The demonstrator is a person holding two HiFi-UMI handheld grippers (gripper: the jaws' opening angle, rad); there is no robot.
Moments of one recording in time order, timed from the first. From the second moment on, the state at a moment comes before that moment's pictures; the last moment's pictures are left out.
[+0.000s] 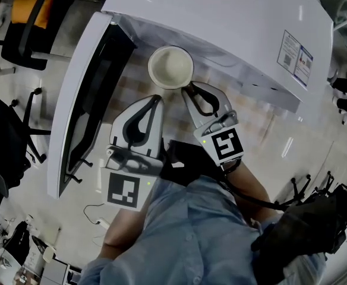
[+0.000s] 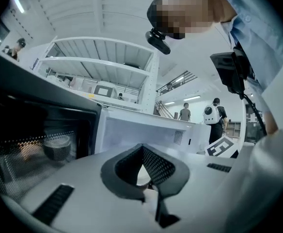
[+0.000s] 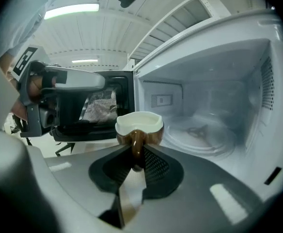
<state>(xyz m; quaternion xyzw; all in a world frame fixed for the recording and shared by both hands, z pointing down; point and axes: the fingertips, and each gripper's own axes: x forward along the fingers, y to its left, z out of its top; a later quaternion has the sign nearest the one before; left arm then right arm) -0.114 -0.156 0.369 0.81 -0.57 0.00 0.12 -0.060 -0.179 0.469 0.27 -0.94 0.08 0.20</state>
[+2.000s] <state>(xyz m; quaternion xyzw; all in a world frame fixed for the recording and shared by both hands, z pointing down) -0.095 -0.209 0.342 0.87 -0.48 0.03 0.12 -0.023 -0.264 0.471 0.42 -0.87 0.12 0.22</state>
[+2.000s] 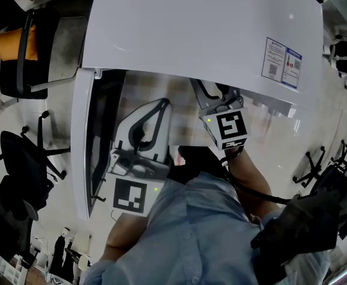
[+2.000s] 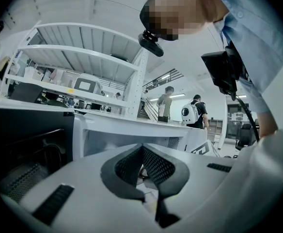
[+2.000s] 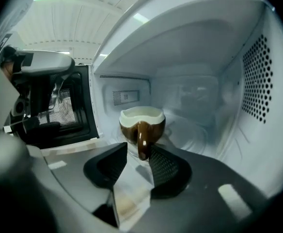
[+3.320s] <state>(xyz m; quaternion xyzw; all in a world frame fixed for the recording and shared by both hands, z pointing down) -0.089 -0.224 0.330 0.88 -0.45 0.02 0.14 -0.067 -0.280 0.456 0.44 -0.86 0.17 0.21</state>
